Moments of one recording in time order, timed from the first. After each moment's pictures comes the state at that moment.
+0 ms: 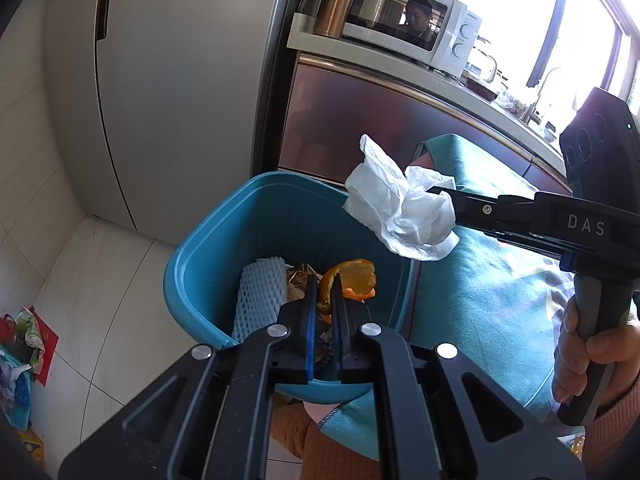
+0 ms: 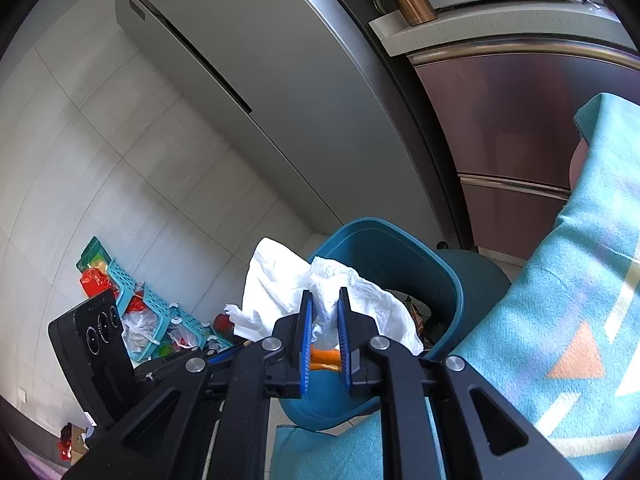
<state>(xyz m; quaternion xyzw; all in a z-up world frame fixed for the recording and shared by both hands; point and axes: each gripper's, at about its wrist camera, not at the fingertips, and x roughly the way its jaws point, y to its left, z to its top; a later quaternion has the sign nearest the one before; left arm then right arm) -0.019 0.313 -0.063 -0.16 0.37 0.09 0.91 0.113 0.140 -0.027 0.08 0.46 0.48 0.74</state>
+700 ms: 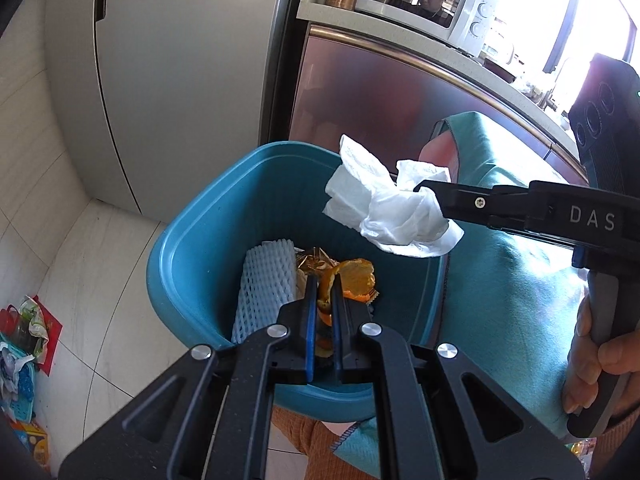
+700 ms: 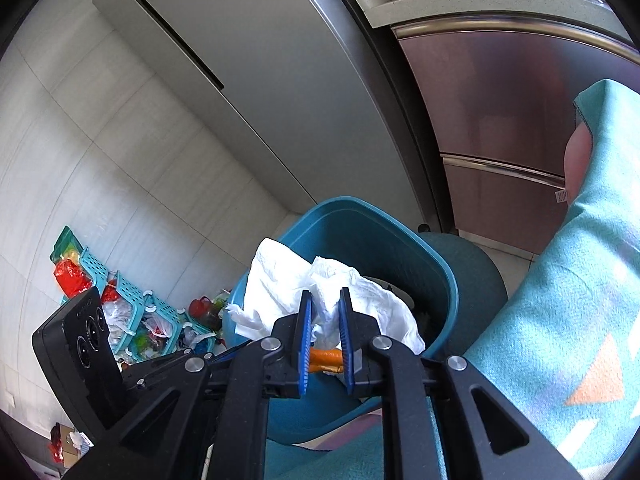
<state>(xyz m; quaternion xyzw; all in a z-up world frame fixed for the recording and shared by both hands) 0.007 0.320 -0.097 -0.16 0.40 0.11 0.89 0.123 0.164 -0.053 0.04 0.49 0.45 0.75</state>
